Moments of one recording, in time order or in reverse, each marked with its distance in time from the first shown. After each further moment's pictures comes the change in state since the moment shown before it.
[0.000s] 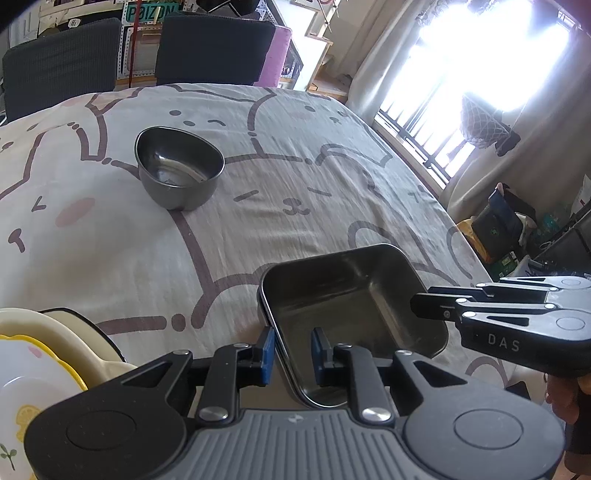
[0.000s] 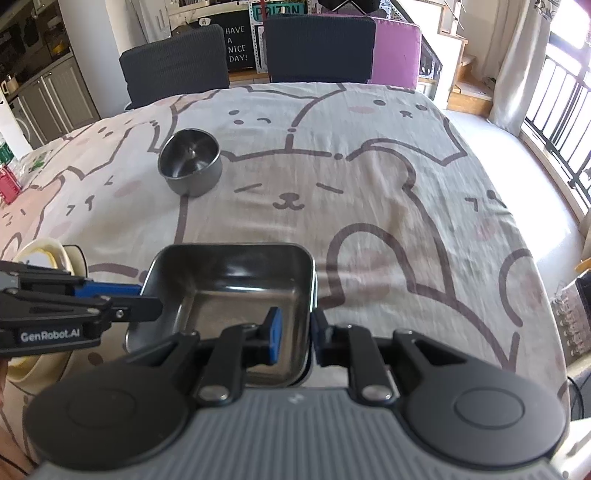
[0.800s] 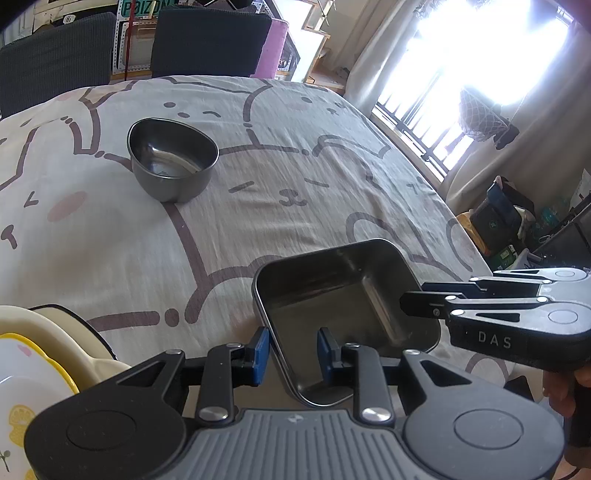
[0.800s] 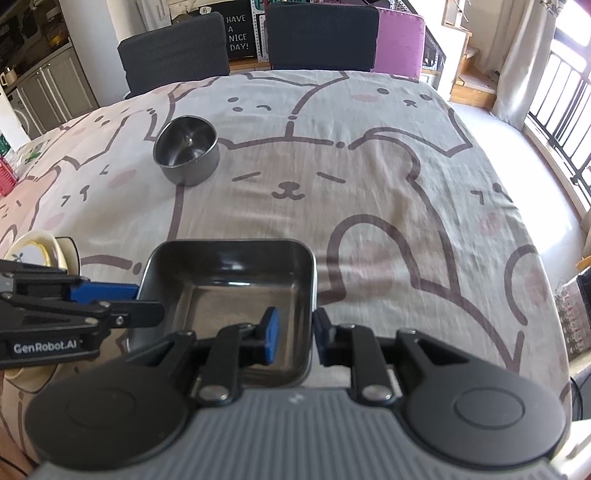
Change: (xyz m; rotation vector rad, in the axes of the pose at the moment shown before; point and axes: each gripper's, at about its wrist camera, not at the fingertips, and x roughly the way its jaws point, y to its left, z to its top) left arm 0.008 -0.001 0.000 0.006 0.024 -0.009; right arm 0.011 -0.002 0.001 -0.010 0.037 0.006
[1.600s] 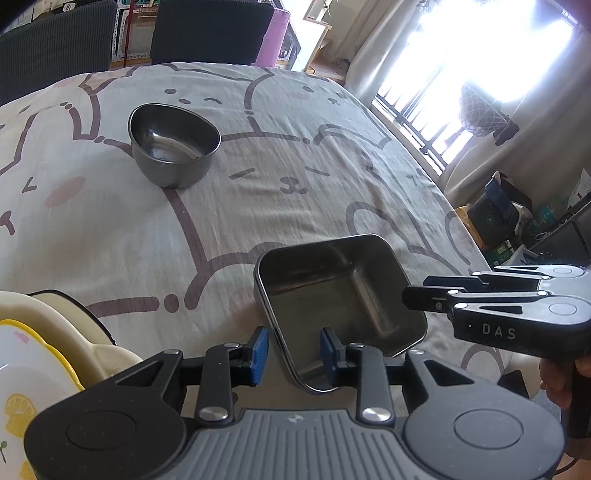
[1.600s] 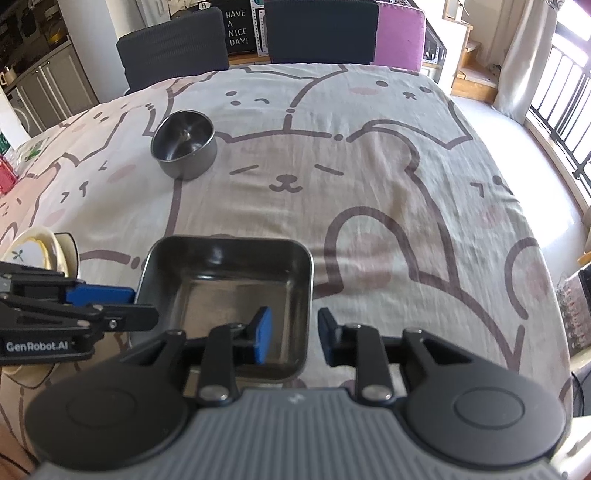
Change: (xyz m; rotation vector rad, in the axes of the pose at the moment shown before) left arm 0.001 0.005 -0.003 -0.017 0.037 -0.018; right arm 0.002 -0.004 -0.002 0.008 0.020 0.003
